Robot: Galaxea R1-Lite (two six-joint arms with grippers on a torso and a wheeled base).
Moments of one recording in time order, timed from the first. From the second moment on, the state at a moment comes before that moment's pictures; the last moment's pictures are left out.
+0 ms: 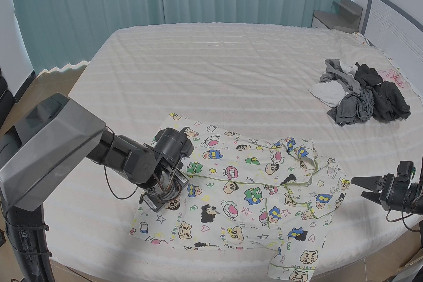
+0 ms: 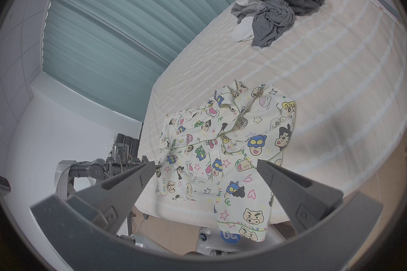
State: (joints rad) left arm -0.52 2.20 -1.25 0.19 0.16 -1.28; right arm -0.09 1.31 -0.22 -0.55 0.53 0.55
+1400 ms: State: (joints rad) left arm -0.52 2.06 -1.02 -0.18 0.58 -0.80; right arm -0.09 1.29 -0.21 -0.55 0.53 0.55
